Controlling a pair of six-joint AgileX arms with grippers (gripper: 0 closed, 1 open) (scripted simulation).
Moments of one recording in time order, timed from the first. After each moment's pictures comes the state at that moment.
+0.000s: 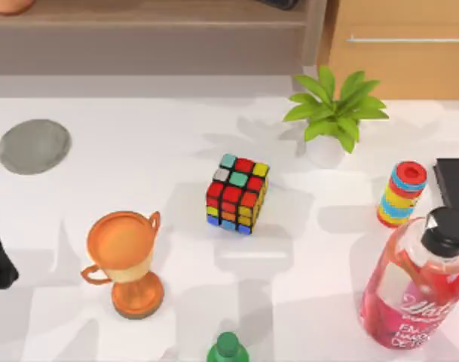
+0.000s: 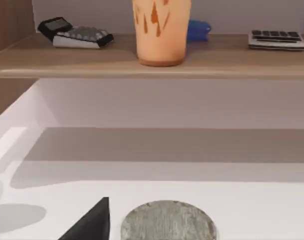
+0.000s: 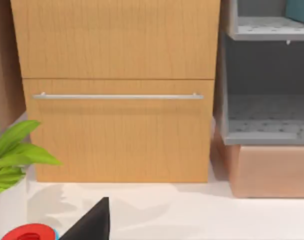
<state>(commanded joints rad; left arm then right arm) 0.00 0.00 0.00 0.00 0.00 0.00 0.00 0.00 0.00 0.00 0.00 0.00</state>
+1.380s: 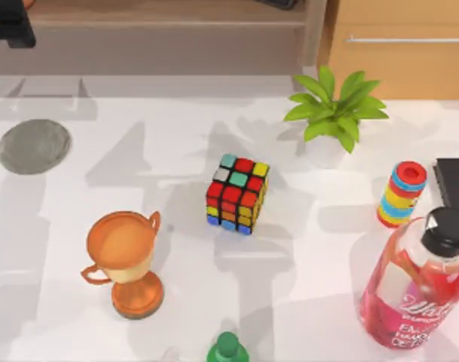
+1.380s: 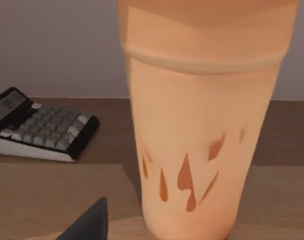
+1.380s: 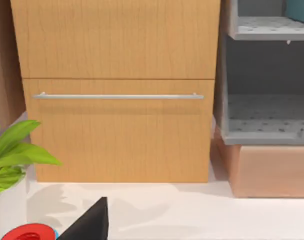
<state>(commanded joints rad) 0.06 1.66 0.85 0.76 0.10 0.00 0.00 0.00 0.00 0.00 0.00 0.00</state>
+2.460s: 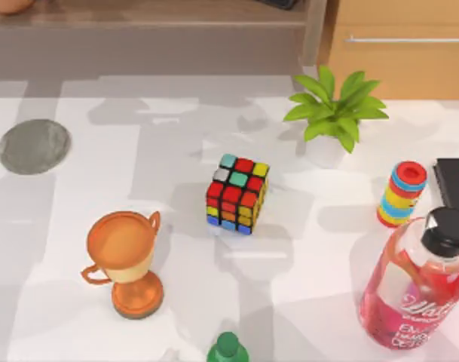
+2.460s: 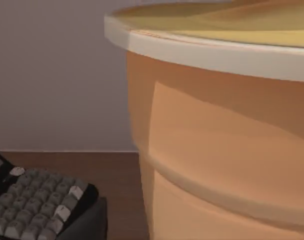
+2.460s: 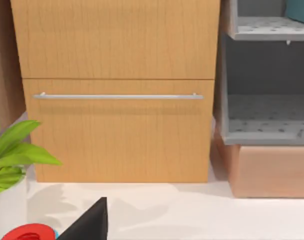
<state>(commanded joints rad) 0.05 2.00 1.22 0.78 0.10 0.00 0.00 0.00 0.00 0.00 0.00 0.00</state>
